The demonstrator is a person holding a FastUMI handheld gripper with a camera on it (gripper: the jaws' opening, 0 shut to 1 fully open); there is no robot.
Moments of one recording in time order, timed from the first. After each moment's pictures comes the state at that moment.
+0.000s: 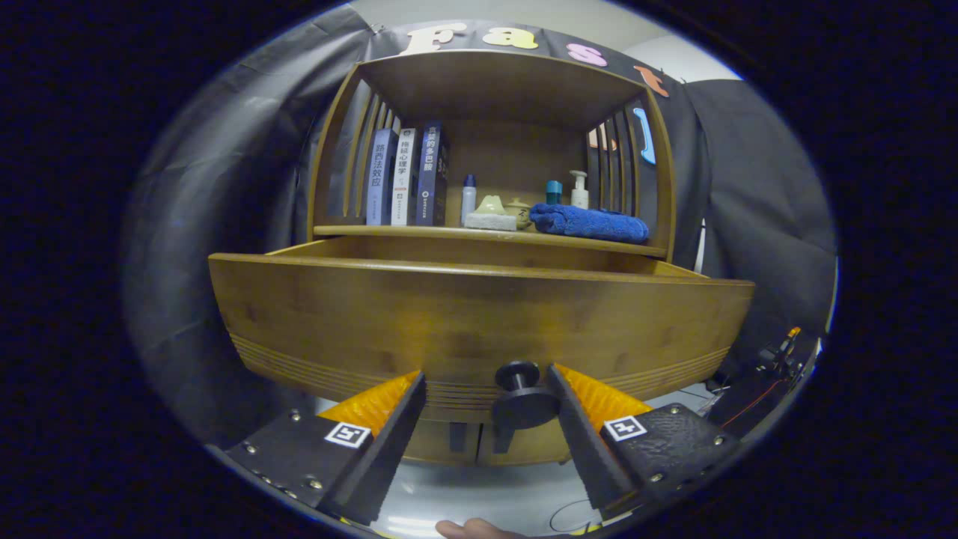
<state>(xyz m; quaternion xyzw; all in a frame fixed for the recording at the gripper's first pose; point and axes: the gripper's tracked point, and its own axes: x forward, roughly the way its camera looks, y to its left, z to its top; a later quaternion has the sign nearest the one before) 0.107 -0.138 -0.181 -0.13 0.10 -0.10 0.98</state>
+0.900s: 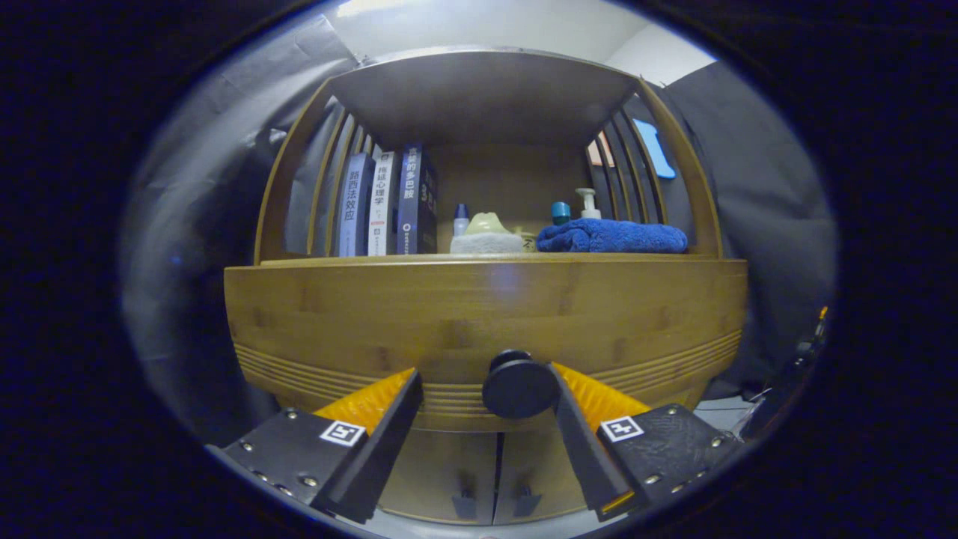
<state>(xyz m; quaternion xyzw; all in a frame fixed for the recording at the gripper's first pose) 0.225 -0.152 -0.178 -0.10 -0.03 -0.07 0.99</state>
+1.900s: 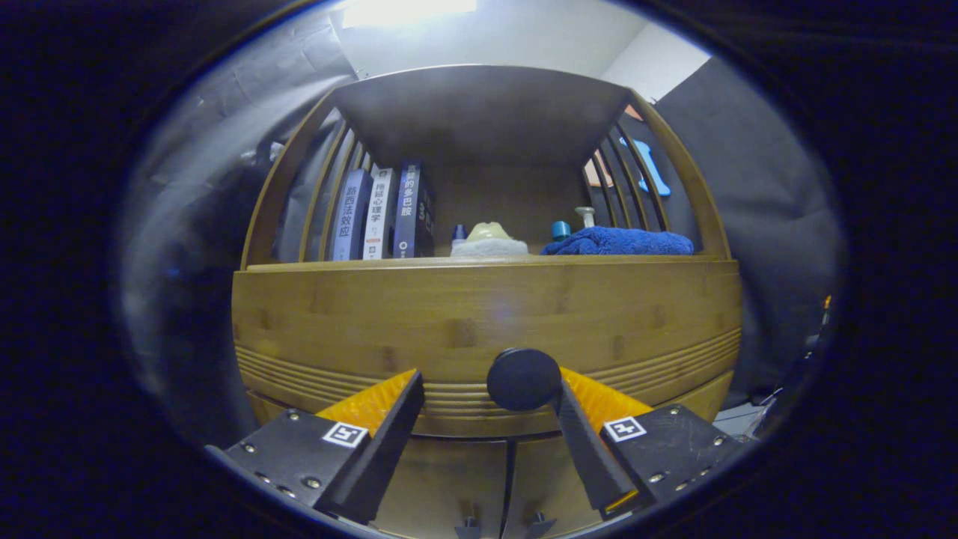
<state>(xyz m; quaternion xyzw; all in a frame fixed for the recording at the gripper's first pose) 0.251 -0.148 -0.180 -0.09 -0.09 -0.08 0.99</state>
